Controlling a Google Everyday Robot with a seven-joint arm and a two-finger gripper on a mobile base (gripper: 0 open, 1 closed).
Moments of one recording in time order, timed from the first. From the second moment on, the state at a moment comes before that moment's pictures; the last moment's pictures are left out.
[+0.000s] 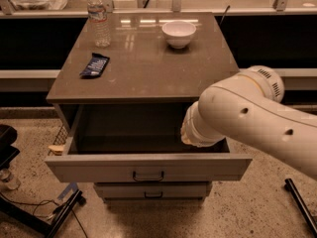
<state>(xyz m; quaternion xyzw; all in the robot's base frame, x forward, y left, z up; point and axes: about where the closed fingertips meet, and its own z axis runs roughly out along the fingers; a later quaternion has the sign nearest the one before) 0.491 -0.084 0.769 -0.70 0.67 -0.10 0.23</state>
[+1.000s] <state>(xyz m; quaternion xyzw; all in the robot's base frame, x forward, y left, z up) 0.540 -0.087 0.658 -0.68 0.70 -0.03 0.20</state>
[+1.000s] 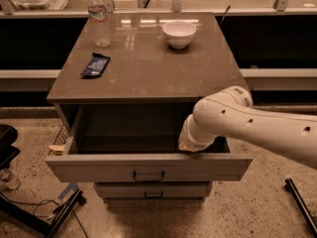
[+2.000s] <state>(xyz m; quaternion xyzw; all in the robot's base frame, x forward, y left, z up) 0.523 -0.092 0.624 -0.69 0.71 0.00 0.17</state>
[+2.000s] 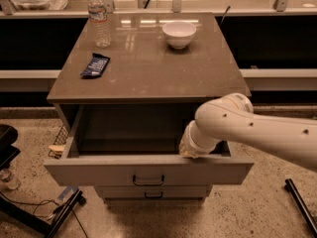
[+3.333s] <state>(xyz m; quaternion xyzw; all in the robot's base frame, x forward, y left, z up) 0.383 -0.163 0.595 -0.63 0.76 0.07 0.13</state>
